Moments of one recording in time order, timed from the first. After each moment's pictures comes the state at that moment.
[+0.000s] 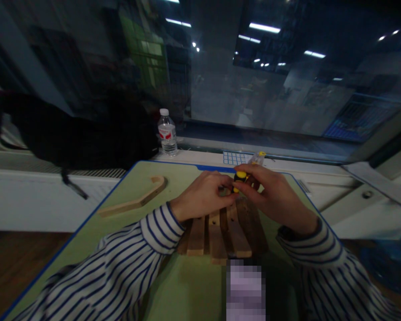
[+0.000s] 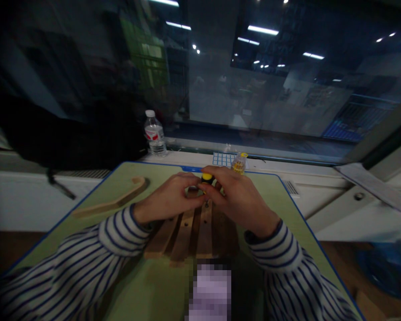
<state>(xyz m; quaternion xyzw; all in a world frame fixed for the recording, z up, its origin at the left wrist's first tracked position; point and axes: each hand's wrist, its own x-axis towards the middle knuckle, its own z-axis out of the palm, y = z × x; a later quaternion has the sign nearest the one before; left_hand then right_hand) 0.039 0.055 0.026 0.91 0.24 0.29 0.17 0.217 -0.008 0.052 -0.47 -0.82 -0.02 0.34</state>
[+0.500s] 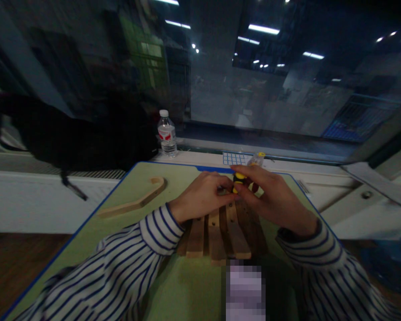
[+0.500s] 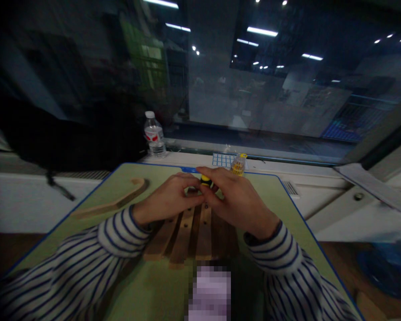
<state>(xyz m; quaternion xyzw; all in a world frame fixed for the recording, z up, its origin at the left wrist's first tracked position) 0.038 0.057 0.025 0.91 0.24 0.30 0.17 0.213 -0.011 0.055 -0.44 -0.83 -0.02 0.33</state>
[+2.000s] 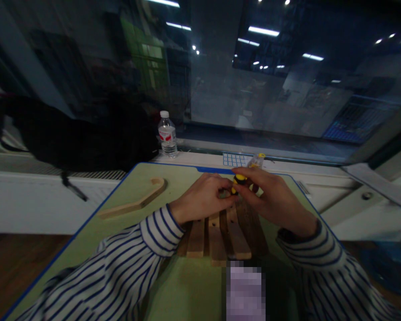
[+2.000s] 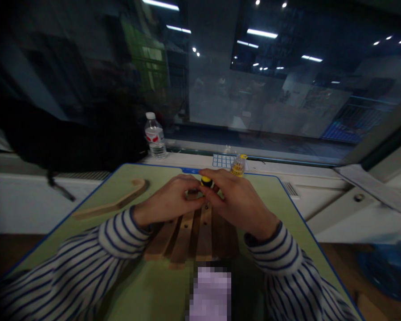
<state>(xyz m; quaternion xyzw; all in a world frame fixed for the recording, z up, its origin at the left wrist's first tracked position) 0.039 0.055 0.025 0.92 0.24 0.28 0.16 0.214 -0.010 0.054 -0.45 -0.83 -0.03 0.33</state>
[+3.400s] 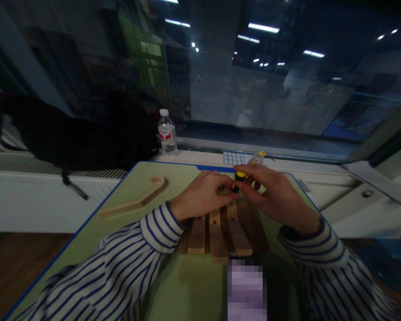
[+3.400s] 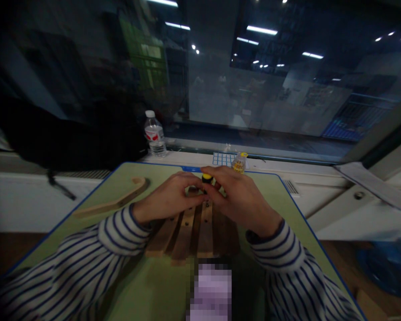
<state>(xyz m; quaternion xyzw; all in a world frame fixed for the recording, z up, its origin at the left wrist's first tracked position) 0.037 0.056 0.029 0.91 0.25 0.28 0.17 0.215 -0.011 0.055 -0.45 -0.83 -0.03 0.33</state>
